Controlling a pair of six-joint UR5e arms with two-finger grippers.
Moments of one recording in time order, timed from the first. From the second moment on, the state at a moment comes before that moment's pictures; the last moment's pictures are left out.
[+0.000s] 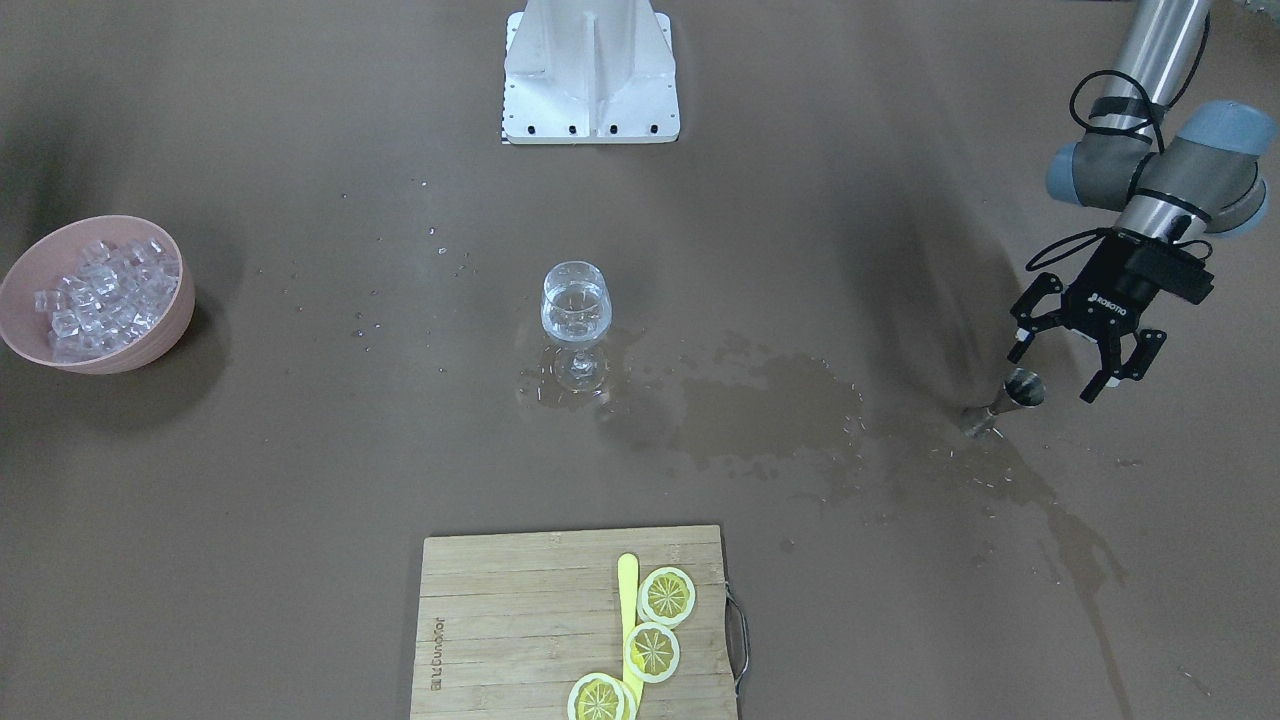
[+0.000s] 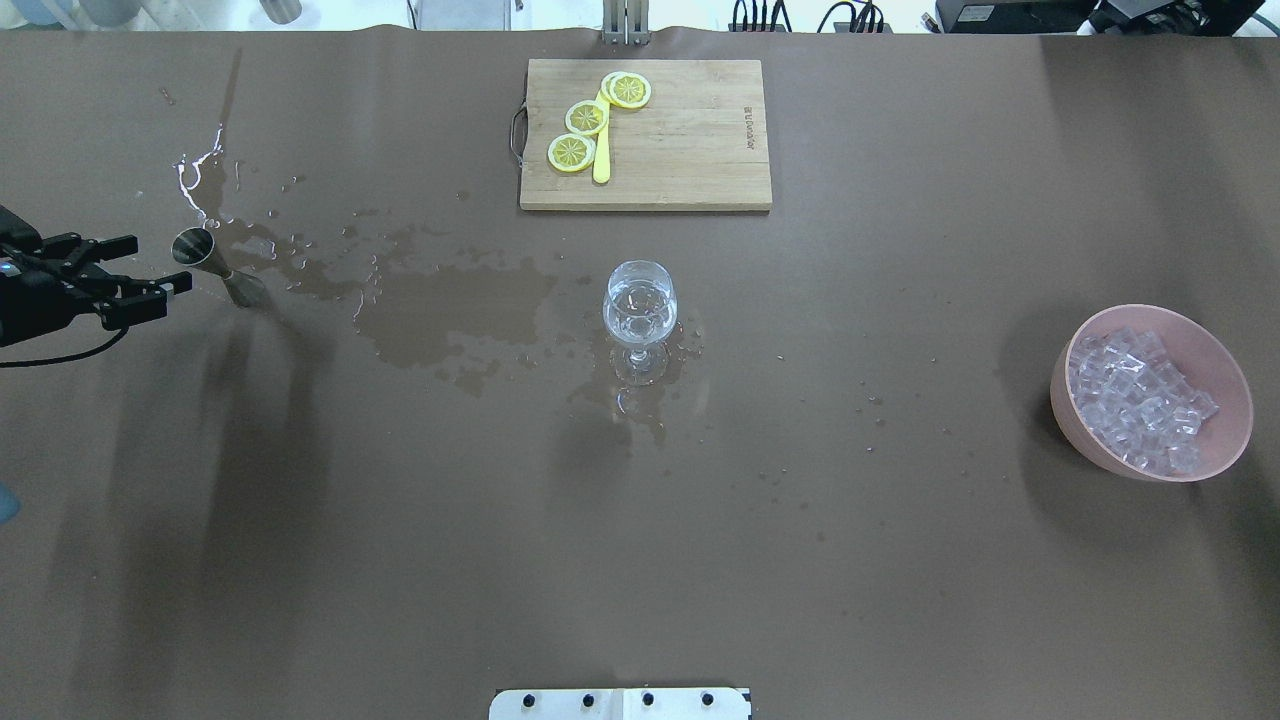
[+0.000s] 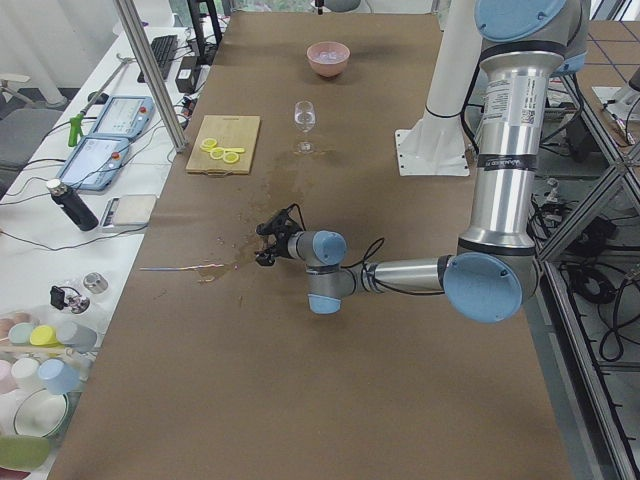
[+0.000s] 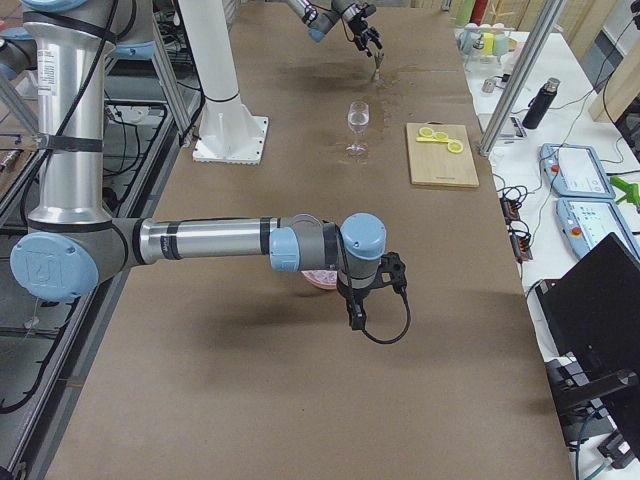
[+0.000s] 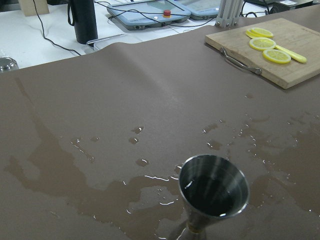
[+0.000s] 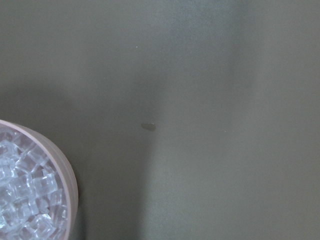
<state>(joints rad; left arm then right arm) -0.86 -1.63 -1.28 -3.27 -1.69 -0.66 1.50 -1.65 1.73 -1.58 2.37 -0.11</state>
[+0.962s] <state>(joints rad) -0.76 -1.67 -1.23 -3.29 -1.50 -0.66 1.51 -1.67 1.76 -1.58 2.37 -0.11</state>
